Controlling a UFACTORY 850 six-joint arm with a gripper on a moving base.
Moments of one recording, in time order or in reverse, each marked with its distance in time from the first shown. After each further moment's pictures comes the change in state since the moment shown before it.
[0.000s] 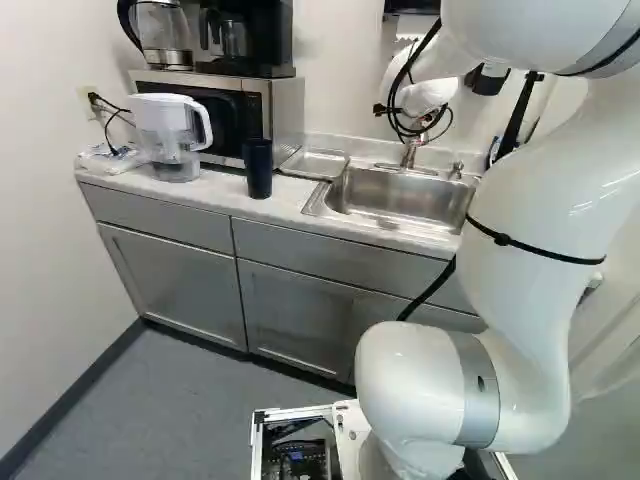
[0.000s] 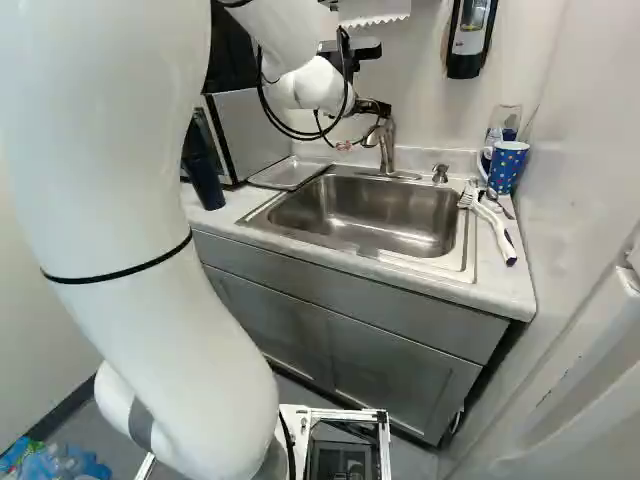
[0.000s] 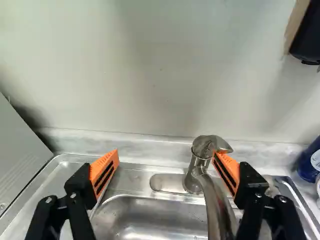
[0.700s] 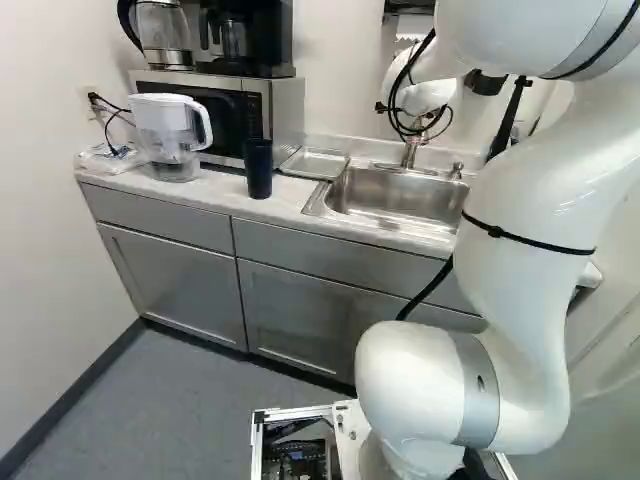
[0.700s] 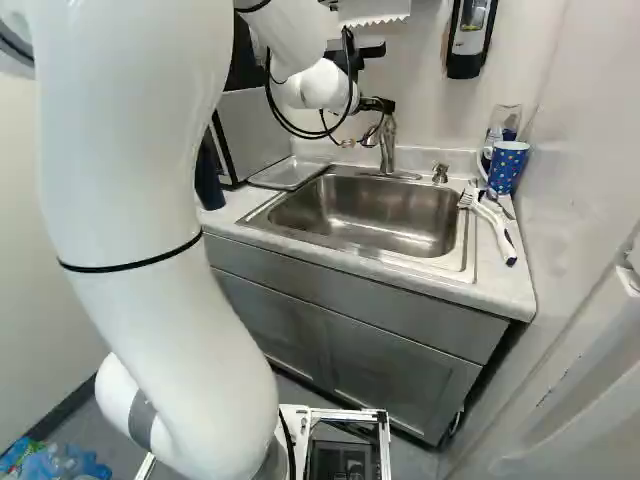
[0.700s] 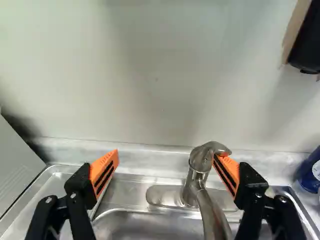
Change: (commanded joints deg) arm -0.6 -3.5 -3.9 0.0 2.6 0.0
